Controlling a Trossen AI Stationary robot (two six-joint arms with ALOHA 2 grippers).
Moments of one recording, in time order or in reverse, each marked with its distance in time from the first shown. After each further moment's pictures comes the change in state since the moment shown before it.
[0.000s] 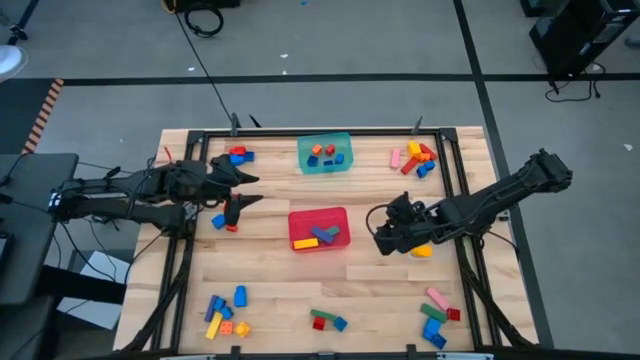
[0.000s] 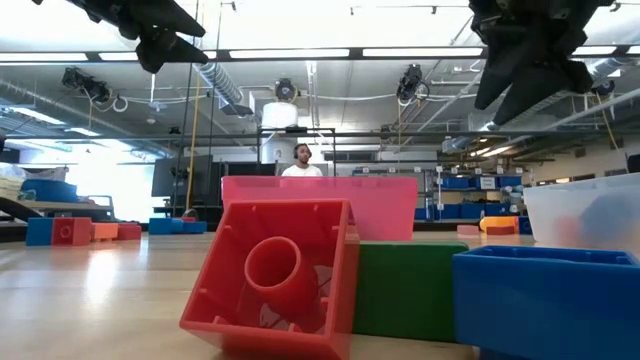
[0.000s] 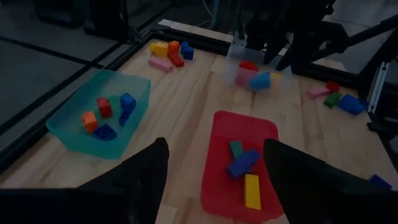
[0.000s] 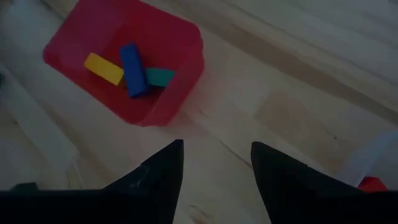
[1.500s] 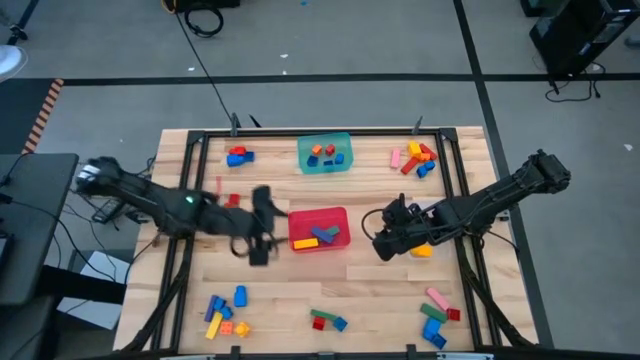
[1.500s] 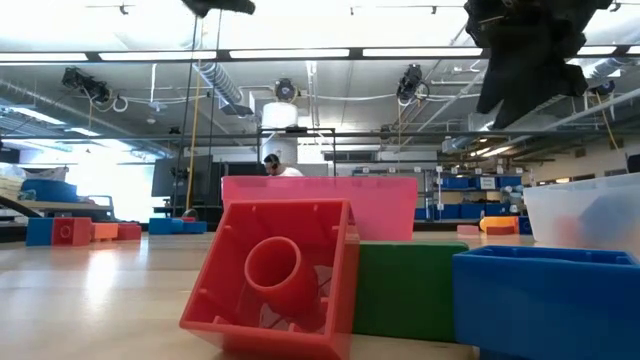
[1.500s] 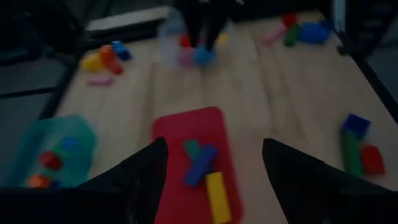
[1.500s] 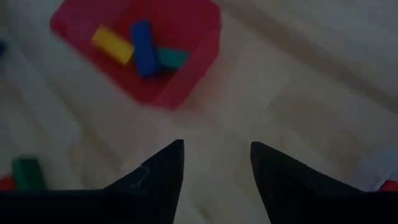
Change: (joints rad) left arm -0.418 0.540 0.368 -0.056 -0.239 0.158; right arm 0.002 0.021 0.000 0.036 -0.093 -0.092
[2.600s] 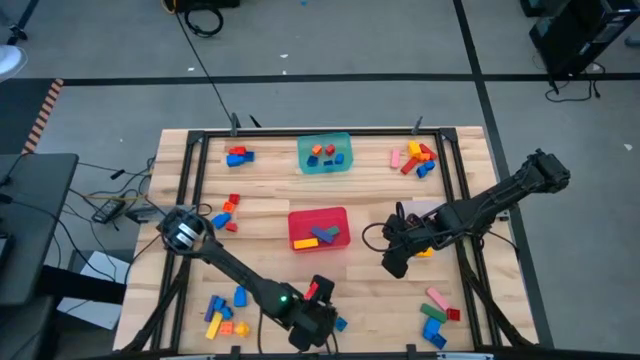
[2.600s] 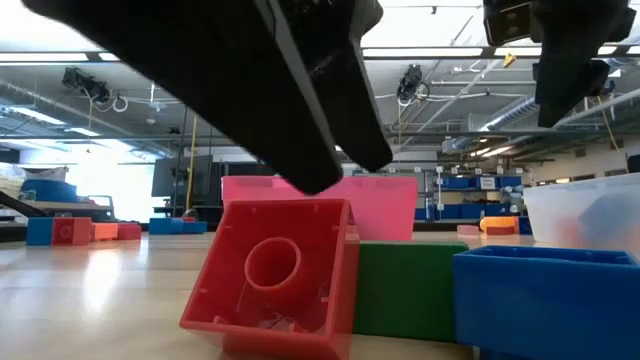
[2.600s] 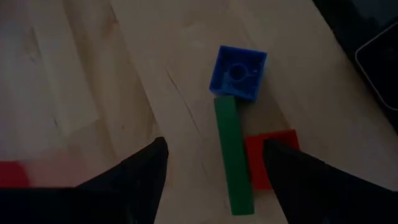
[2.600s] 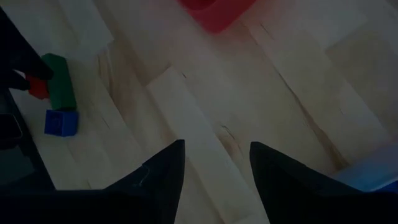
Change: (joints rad) left arm -0.230 0.936 0.614 -0.145 0.089 0.003; right arm 0.046 0.000 0.000 -0.003 -0.225 -0.121
